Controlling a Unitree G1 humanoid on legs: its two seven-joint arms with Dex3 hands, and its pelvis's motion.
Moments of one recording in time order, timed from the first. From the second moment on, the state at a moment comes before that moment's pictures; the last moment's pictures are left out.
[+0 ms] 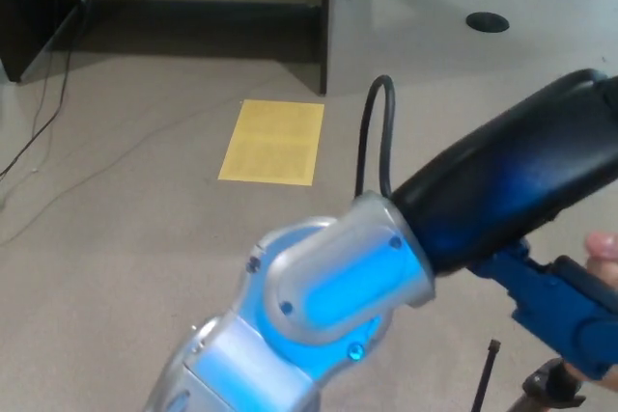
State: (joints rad) left_arm -0.76 -0.04 -0.46 -0.70 -0.04 0.71 -0.38; right_arm -0.23 -0.52 0.31 1.13 -0.42 -0.23 0.10
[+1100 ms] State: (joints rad) left_arm 0.06 0.36 0.13 -0.38 -0.17 0.52 -0.47; right_arm -0.22 -0.51 0.29 1.10 -0.39 -0.24 0.14
